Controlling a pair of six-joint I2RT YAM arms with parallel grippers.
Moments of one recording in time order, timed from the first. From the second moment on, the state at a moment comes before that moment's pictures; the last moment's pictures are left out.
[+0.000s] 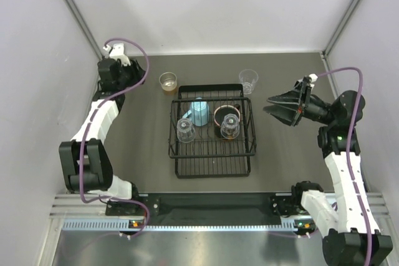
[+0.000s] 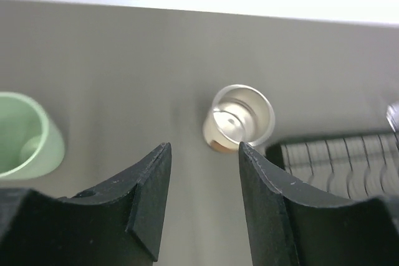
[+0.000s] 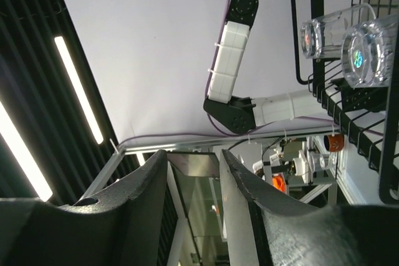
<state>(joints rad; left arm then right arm) 0.06 1.47 1.10 0.06 0.29 -0.15 -0.06 0.80 0.82 0.13 -1.24 1.91</state>
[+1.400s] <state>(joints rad) 0.01 1.86 1.46 -0.21 -0.13 -0.50 -0.14 1.16 1.43 -1.24 -0.67 0.50</state>
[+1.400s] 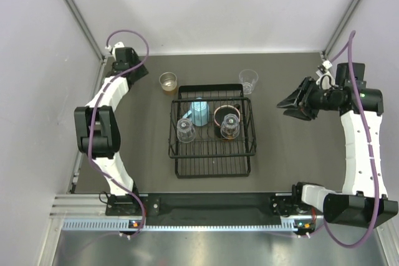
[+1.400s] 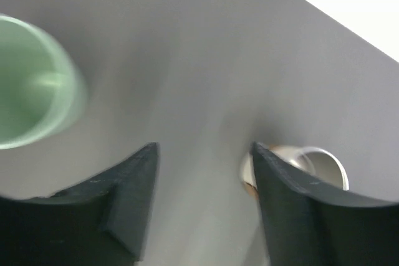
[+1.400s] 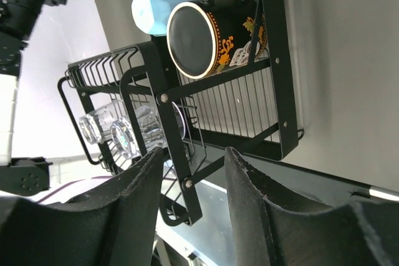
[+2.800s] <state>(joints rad) 0.28 1.98 1.58 -0.48 -0.23 -0.56 -0.11 1.22 1.51 -1.22 -0.70 0.48</state>
